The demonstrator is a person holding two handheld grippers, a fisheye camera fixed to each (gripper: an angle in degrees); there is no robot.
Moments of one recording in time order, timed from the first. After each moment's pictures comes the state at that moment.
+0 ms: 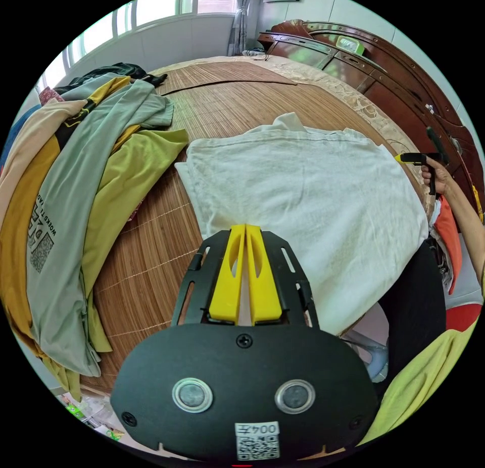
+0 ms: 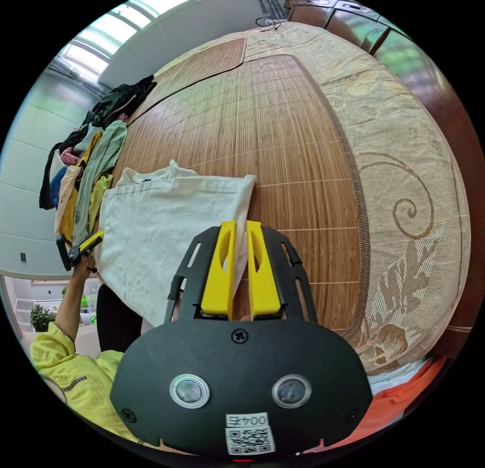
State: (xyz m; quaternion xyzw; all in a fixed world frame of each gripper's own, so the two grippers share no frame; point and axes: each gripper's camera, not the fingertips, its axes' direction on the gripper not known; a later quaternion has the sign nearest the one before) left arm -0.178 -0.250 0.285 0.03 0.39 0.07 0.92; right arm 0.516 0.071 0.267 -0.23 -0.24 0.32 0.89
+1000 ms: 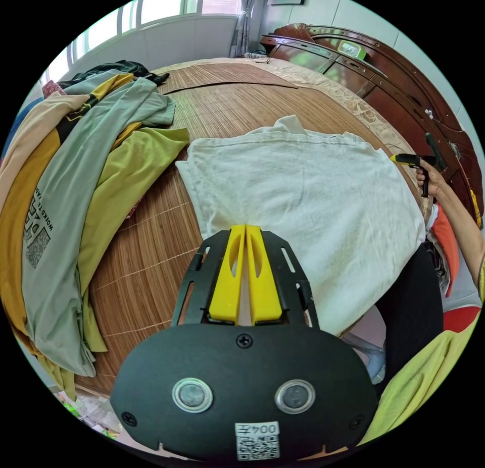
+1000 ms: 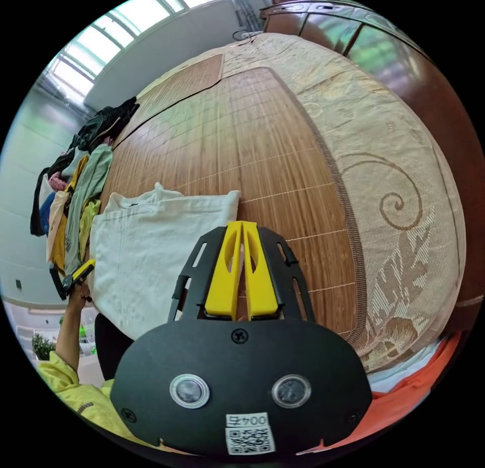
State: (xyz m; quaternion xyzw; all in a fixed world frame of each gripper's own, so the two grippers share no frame) left arm -0.181 -0.238 0.255 0.04 0.40 0.05 0.91; right arm 0.506 0.097 0.281 -0.20 -0.17 0.39 0.88
